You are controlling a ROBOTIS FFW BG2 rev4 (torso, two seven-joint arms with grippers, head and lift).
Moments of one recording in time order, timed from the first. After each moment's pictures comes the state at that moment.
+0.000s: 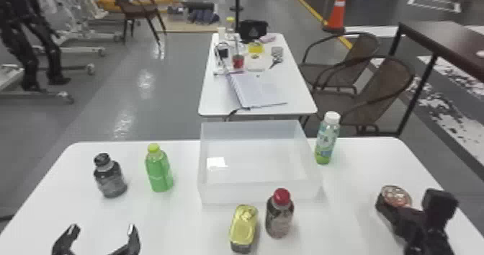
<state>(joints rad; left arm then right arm) 0.46 0.00 0.13 -1.70 0.04 -0.49 -0.09 -0.22 -0.26 0.05 -0.85 -0.35 -0.27 -0.11</state>
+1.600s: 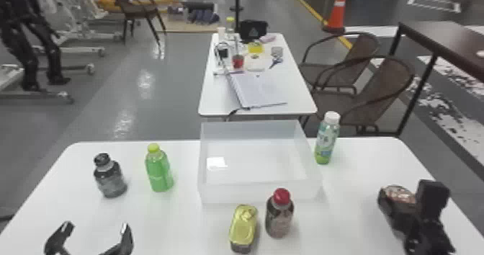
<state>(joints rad) 0.44 0.00 0.18 -1.67 0.04 -0.52 -0.16 -0.28 -0.27 0.05 -0.81 -0.31 -0.18 -0.09</state>
